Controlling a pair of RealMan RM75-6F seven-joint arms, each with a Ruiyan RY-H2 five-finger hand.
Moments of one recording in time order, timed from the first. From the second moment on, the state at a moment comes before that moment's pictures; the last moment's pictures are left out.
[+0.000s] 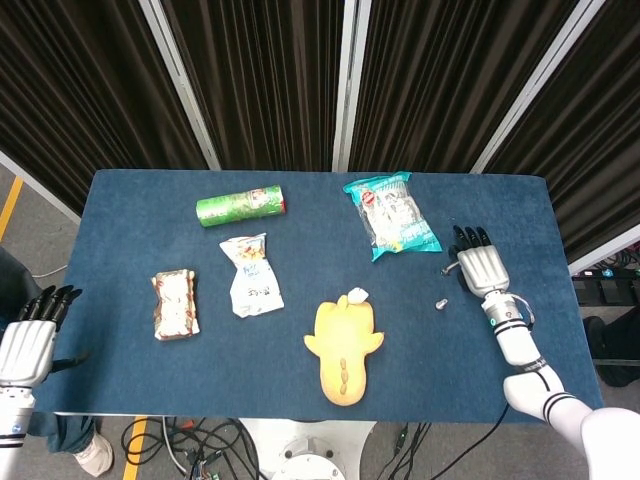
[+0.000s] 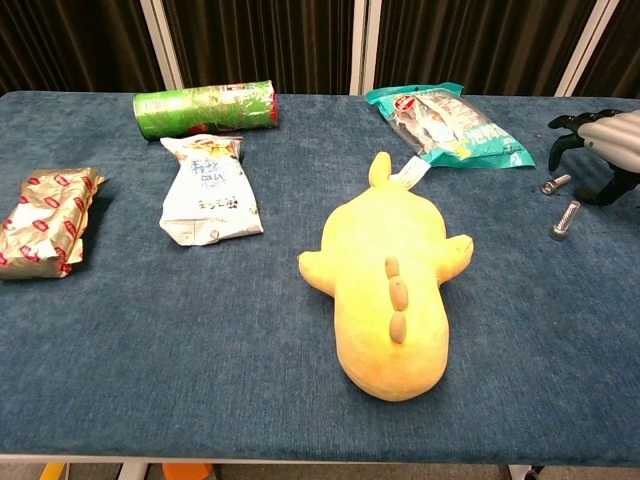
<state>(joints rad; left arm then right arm) -0.11 -1.25 -0.04 -1.38 1.48 1.45 -0.05 0.64 -1.69 0.13 -0.71 -1.35 0.88 -0.05</state>
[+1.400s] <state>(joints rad) -0.11 -1.25 -0.03 -1.37 1.48 1.44 -0.06 0.62 -1.72 0.12 -0.67 -1.37 0.91 -0.01</state>
